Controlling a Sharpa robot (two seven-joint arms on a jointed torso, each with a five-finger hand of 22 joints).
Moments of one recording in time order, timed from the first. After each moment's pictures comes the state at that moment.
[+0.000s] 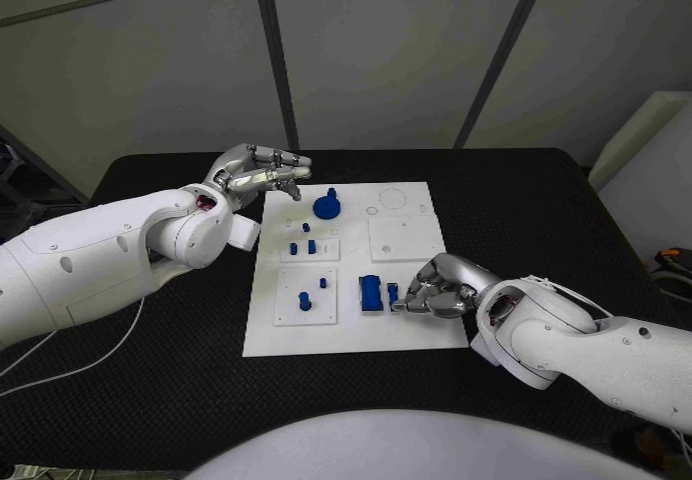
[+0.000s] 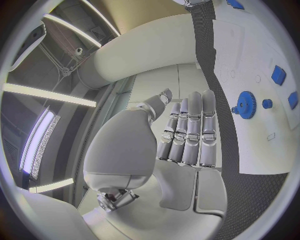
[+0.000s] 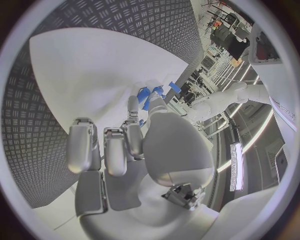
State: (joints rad) left arm 1.08 -0.88 0.09 1.42 -0.23 -0.20 0.29; left_hand 1.33 -0.16 0.46 -0.09 0.05 1.05 0.17 0.10 0.07 1.05 0.11 0.31 0.08 1.05 0.04 0.86 0.52 0.19 0.94 0.14 0.65 0.81; right arm 0.92 -0.91 0.00 1.82 -1.34 -0.40 -0.43; right_hand 1.27 -0.05 -0.13 0.22 0.23 1.12 0.04 0.33 0.46 1.44 -0.03 1.29 1.31 1.47 -0.08 1.53 1.31 0.06 1.41 0.03 1.42 1.31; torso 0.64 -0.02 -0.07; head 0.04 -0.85
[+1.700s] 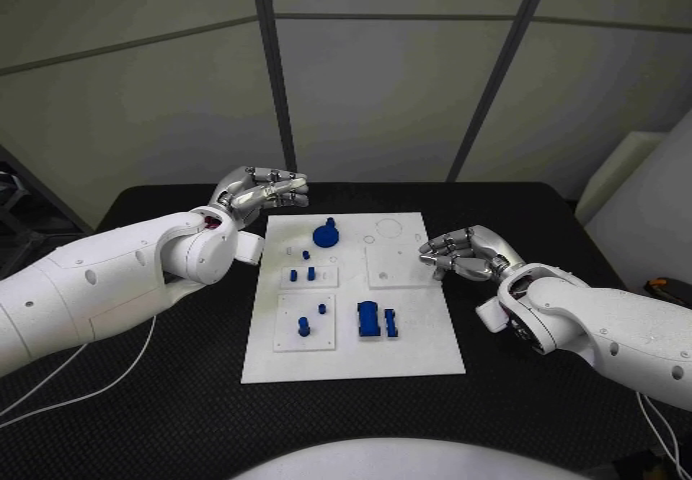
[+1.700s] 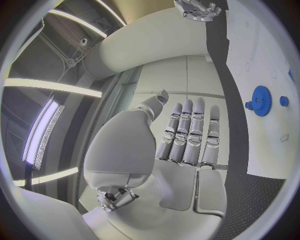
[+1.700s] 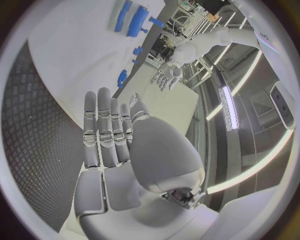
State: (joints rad) left arm 1.08 -0.81 0.09 1.30 -0.12 -0.19 0.35; left_hand 1.30 -0.14 0.41 -0.05 0.05 1.03 0.17 0.08 0.07 1.05 0.14 0.27 0.06 0.92 0.12 0.45 0.26 0.14 0.66 0.24 0.26 0.56; right arm 0.95 -0.83 0.05 1.43 -0.68 -0.41 0.21; right_hand 1.51 0.06 -0.09 0.14 0.13 0.95 0.16 0.16 0.32 1.01 0.10 0.31 0.49 1.17 0.04 0.45 0.54 0.17 0.89 0.15 0.58 0.54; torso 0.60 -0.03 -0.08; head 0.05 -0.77
